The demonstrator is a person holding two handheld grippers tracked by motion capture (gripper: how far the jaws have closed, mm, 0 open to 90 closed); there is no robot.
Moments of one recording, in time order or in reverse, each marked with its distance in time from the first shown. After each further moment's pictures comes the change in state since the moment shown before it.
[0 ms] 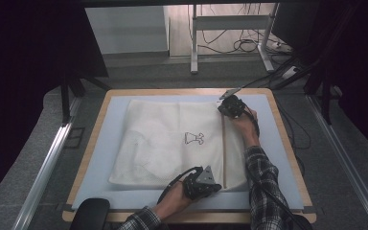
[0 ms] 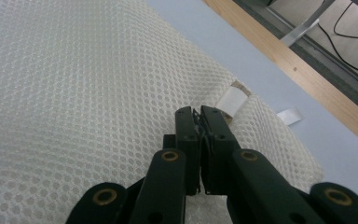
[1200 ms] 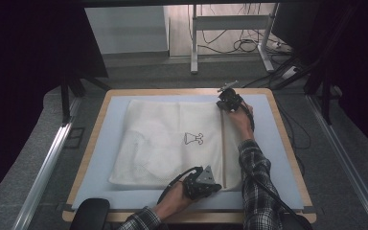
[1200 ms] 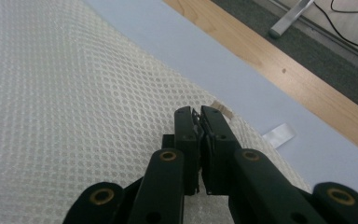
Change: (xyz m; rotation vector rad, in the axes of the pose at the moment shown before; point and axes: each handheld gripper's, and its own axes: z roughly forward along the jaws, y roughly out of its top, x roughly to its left) left arm 0.000 0.000 0.000 -0.001 -0.003 -0.004; right arm -0.016 0.017 0.021 0.035 -0.015 0.107
